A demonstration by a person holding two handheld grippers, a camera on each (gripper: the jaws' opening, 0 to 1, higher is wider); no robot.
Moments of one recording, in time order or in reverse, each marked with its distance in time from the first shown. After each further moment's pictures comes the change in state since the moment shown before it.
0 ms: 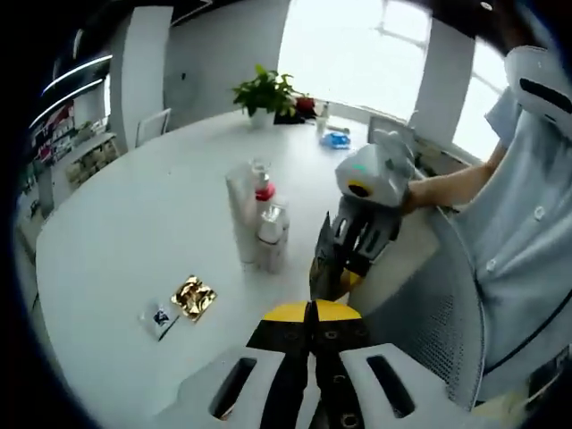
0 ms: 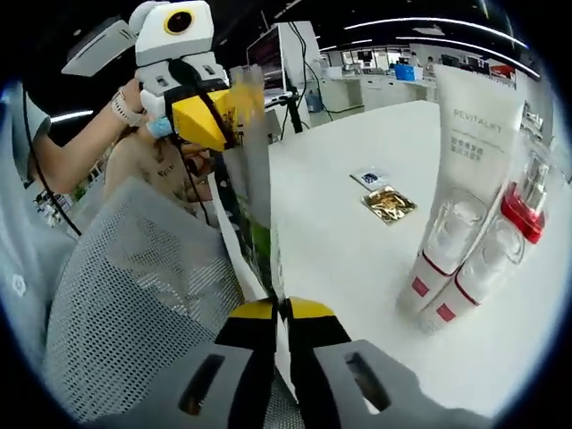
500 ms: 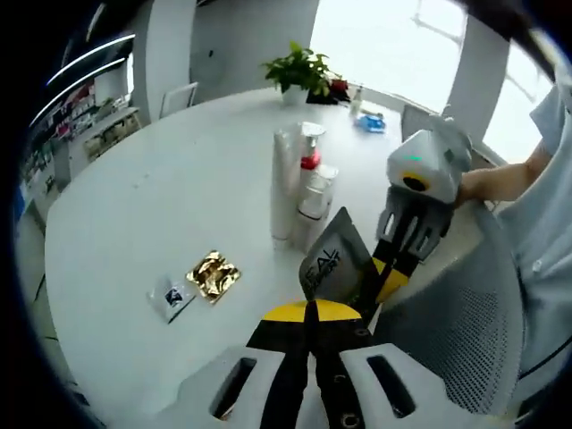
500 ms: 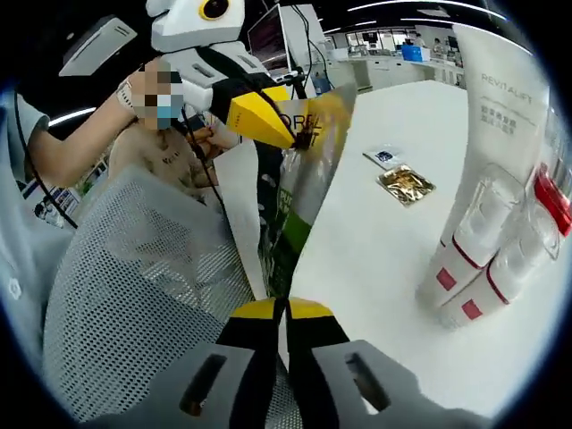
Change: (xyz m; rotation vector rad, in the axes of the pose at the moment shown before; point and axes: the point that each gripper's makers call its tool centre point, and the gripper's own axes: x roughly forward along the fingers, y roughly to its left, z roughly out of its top) left arm 0.029 0.039 -0.025 -0.051 0.076 0.097; right arm 0.016 0.004 -0.013 -0.001 0.091 0.042
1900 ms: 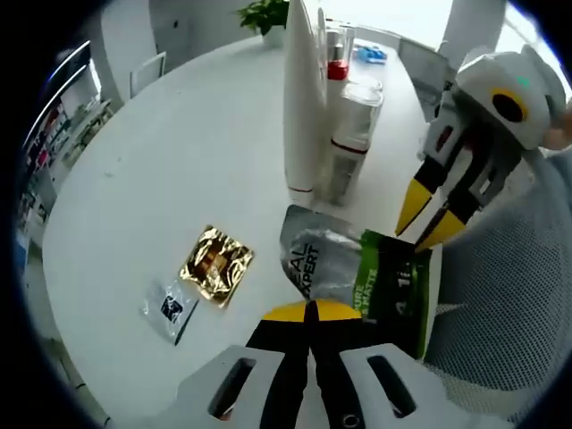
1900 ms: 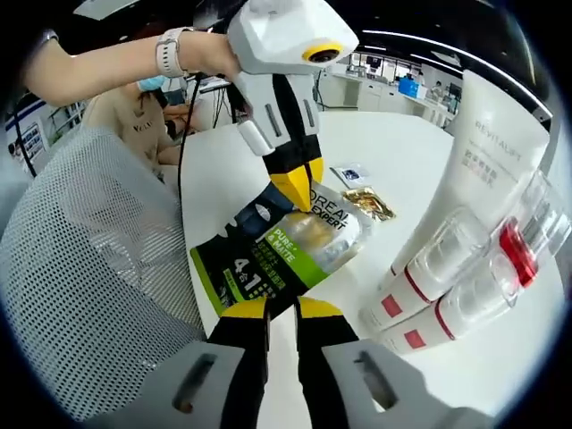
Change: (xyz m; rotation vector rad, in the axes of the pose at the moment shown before) left arm 0.065 0.037 -0.035 0.157 0.282 0.010; right arm -0.002 -0.038 0.004 -0.201 -0.004 -0.221
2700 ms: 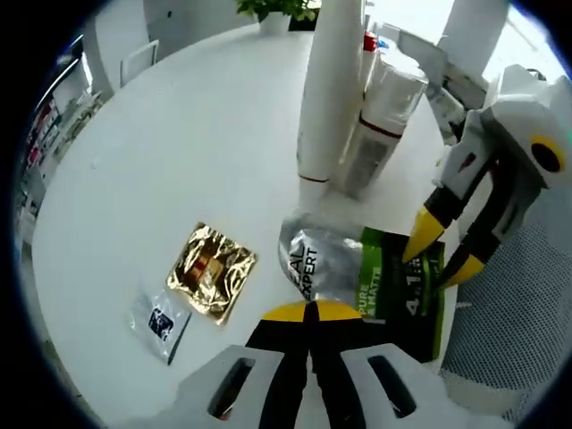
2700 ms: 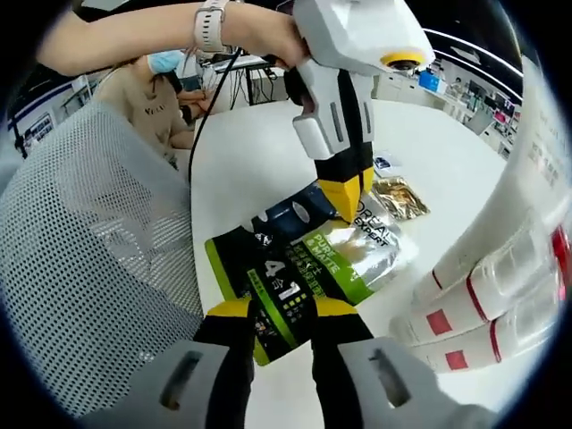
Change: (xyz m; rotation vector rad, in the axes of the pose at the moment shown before) left arm 0.027 0.015 -0.002 -0.027 0.039 -0.063; right arm 0.029 0.012 -0.010 -0.041 0.065 0.065
